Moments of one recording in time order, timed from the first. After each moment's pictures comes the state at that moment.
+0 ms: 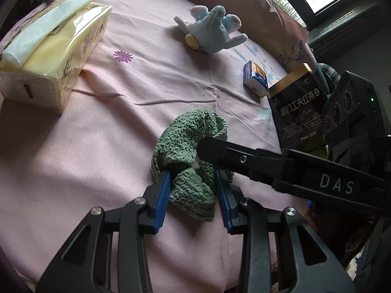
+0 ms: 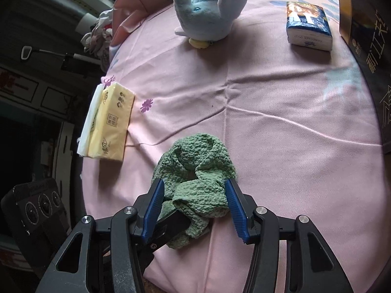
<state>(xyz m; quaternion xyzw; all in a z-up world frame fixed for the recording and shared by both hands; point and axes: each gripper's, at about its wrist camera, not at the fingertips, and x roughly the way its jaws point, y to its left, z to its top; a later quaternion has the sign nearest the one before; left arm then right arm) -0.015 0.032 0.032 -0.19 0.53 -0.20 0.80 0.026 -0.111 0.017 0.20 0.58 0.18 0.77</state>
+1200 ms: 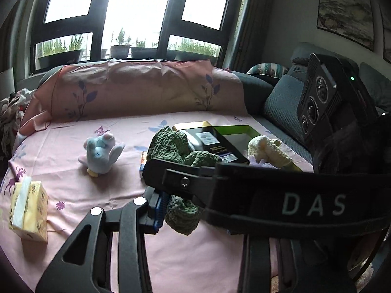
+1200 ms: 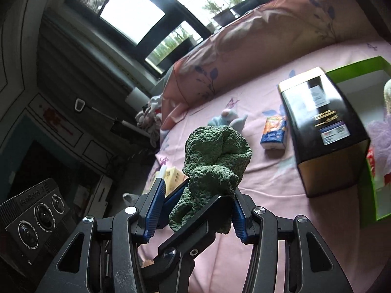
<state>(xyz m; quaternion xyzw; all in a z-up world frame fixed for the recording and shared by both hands) -0.071 -0.118 0.177 0.00 0.28 -0.32 0.91 -0.053 -0.229 0.153 0.29 0.34 0.20 0.87</state>
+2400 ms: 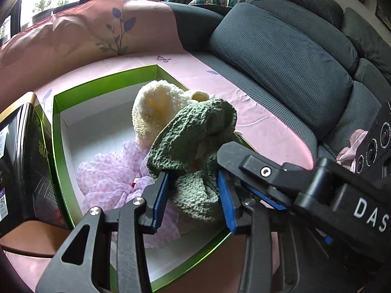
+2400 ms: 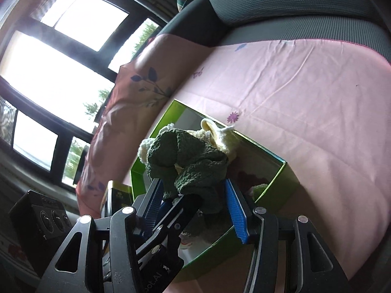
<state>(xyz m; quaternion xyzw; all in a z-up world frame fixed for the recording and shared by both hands) -0.028 -0.374 0.101 0.08 0.42 -0.43 0.80 -0.125 -0.464 0.083 0.47 0.25 -0.15 0.83</state>
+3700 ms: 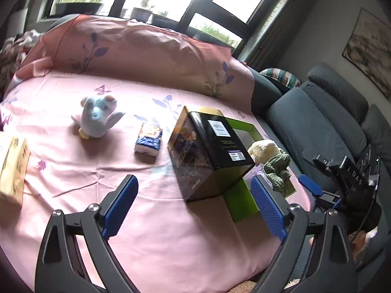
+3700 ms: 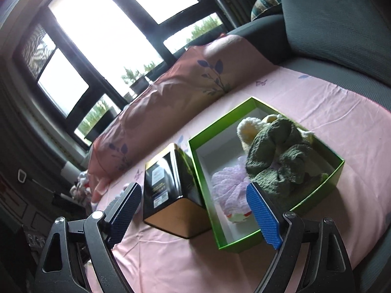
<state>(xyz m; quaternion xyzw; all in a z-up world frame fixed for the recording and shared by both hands) -0.031 -0.075 0.152 -0.14 0.38 -0.30 0.87 -0.111 -0.352 0.158 0.31 0.27 -0.07 0.91</state>
